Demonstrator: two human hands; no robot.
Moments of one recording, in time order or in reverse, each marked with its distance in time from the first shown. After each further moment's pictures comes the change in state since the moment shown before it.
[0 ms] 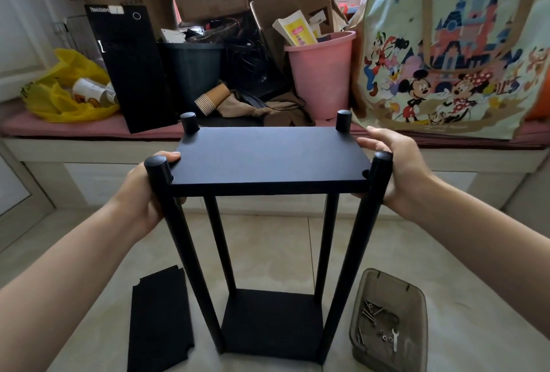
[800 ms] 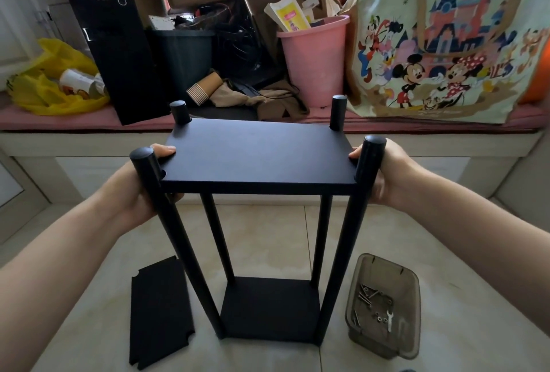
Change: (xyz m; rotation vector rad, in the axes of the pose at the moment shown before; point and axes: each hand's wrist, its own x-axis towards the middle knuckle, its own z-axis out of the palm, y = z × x) left_hand -0.004 0.000 -0.002 -0.002 -0.079 -0.123; right_hand 0.013 0.019 -0.010 -0.098 0.158 0.237
